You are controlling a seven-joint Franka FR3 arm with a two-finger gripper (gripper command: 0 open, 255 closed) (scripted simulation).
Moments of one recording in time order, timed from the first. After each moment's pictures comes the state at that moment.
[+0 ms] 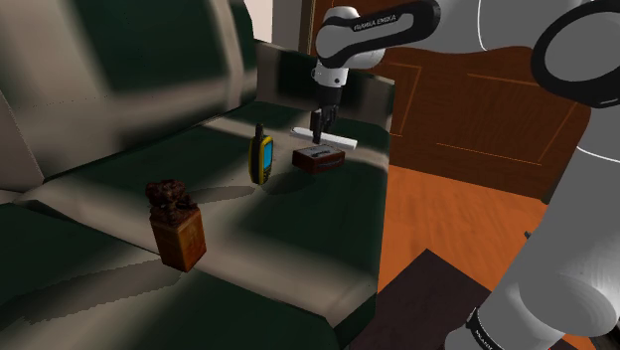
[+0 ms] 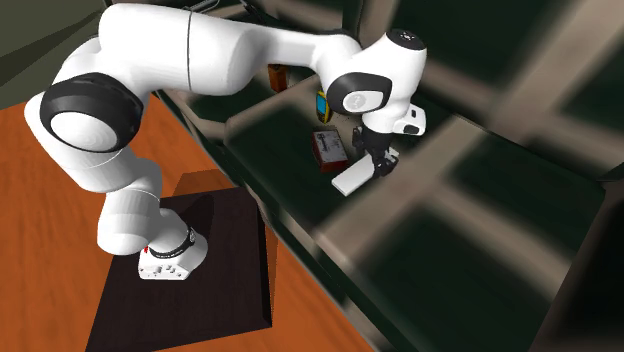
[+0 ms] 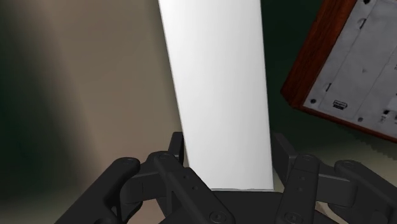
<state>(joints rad) 0.04 0.13 -0.04 -1.74 0.03 1.87 -0.38</state>
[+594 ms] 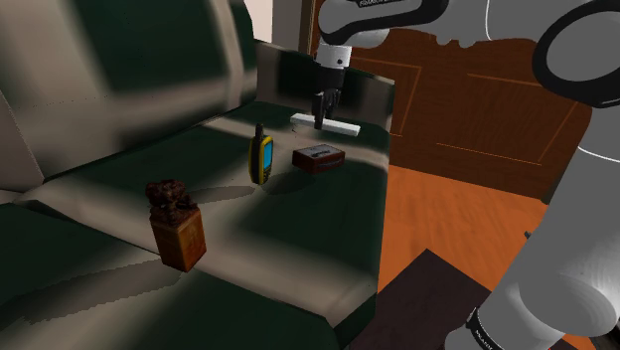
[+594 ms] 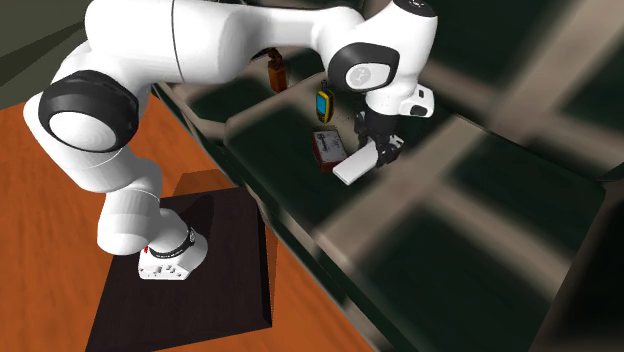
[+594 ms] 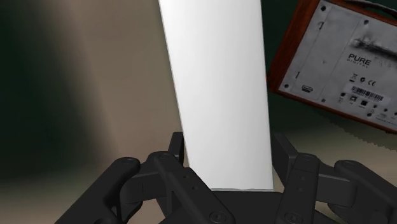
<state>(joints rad) 0.04 0.13 -0.04 -1.63 0.03 1.75 -0.37</state>
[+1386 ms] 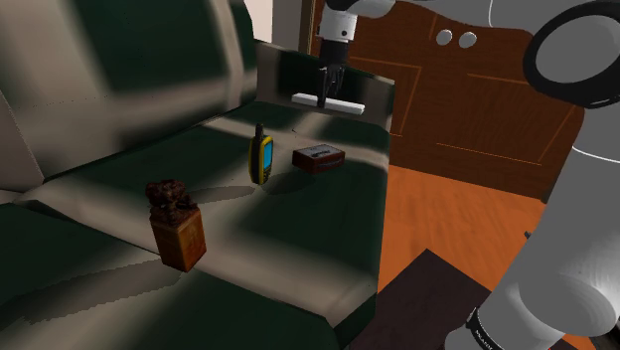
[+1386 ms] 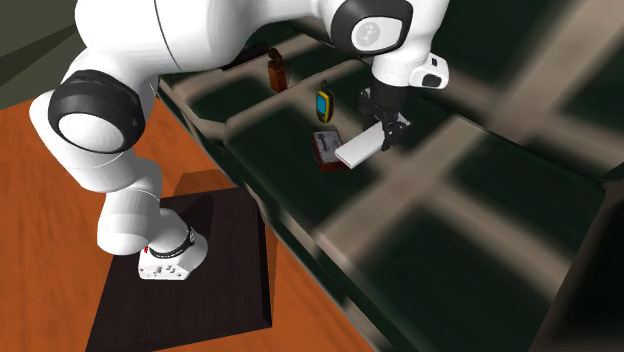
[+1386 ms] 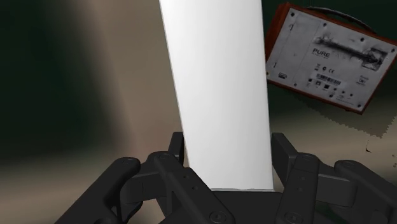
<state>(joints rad) 0.04 0.15 -0.04 -1.43 0.03 1.58 -0.37</state>
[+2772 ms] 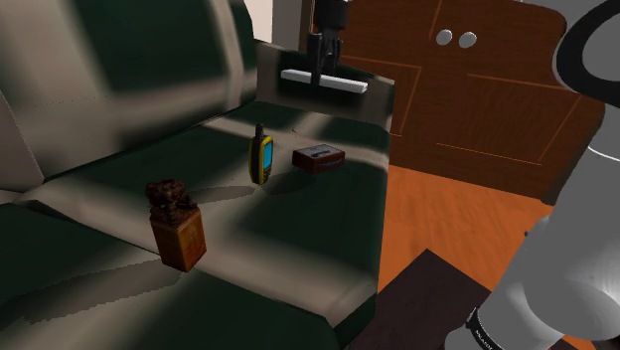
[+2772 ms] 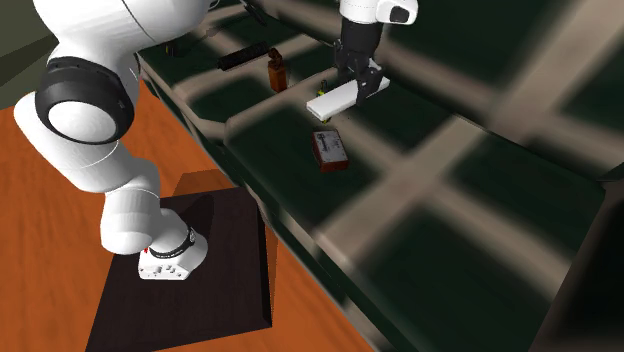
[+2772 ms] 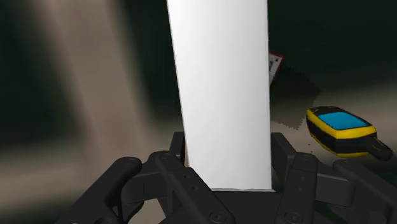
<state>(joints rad) 0.12 0.08 0.02 -1.33 0.02 1.40 -0.23</state>
